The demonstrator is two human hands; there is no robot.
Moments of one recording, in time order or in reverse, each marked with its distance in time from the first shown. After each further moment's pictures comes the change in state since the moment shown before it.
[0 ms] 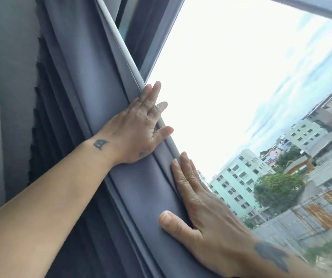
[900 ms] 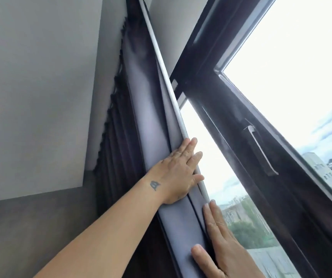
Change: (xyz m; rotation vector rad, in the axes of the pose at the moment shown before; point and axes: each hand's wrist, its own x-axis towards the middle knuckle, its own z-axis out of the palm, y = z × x) left_hand -0.192 -0.143 0.211 -0.008 -0.353 -0.145; right_hand 0.027 0.017 0.340 -0.027 0.189 -0.125
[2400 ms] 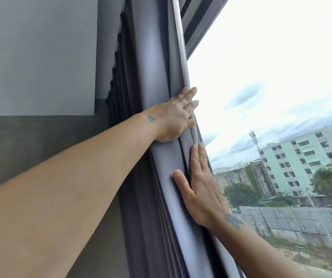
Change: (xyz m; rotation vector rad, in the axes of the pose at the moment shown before) left_hand -0.023 -0.185 0.330 -0.068 -0.104 -0.106; right_hand -0.019 0.040 0.371 0.297 -0.278 0.174
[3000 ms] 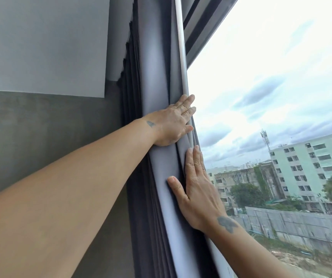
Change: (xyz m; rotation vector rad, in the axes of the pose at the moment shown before) left_hand 0.009 -0.092 0.144 -0.037 -0.069 -0.072; right_hand 0.036 0.065 0.141 -0.101 -0.092 -0.066
